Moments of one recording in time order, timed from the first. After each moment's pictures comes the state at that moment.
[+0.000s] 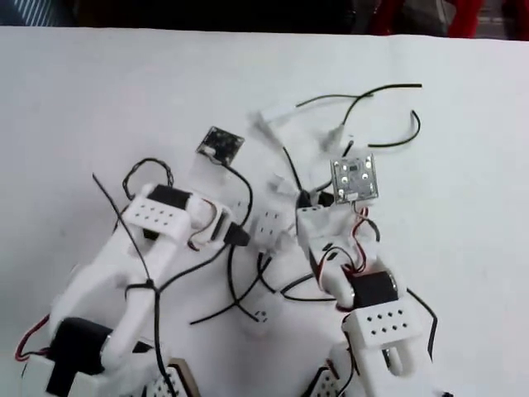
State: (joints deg) left arm 12.5 -13.8 44.4 53.0 -5.9; right arm -16.4 -62.2 72.6 32.9 -1.7
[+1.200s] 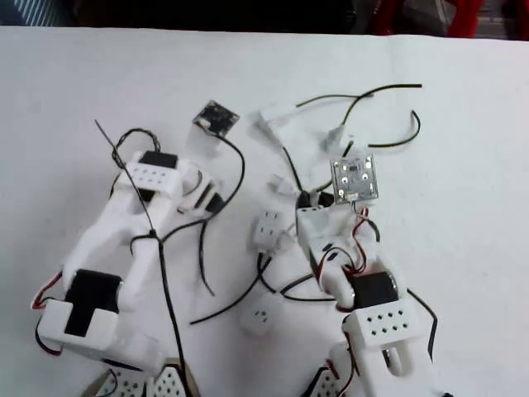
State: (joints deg) left arm 4.5 3.4 27.6 50.7 -20.4; right arm -16.4 -62.2 72.9 32.9 -1.7
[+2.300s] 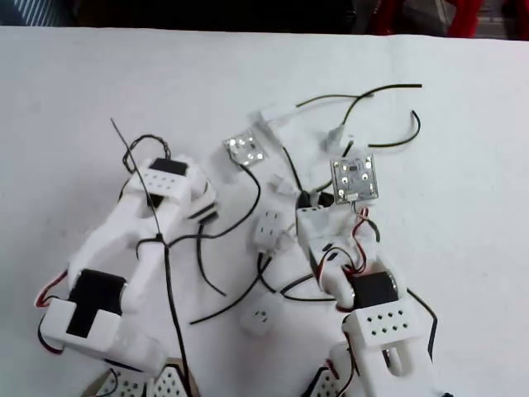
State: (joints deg) left arm 7.3 3.6 30.5 48.0 -46.1; right arm -16.4 -62.2 72.9 32.9 -1.7
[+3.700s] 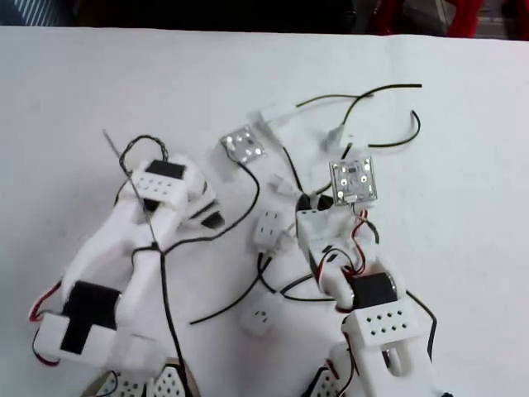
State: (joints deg) left arm 7.3 -1.1 32.6 48.0 -41.1; right arm -16.4 -62.3 74.0 32.5 -1.7
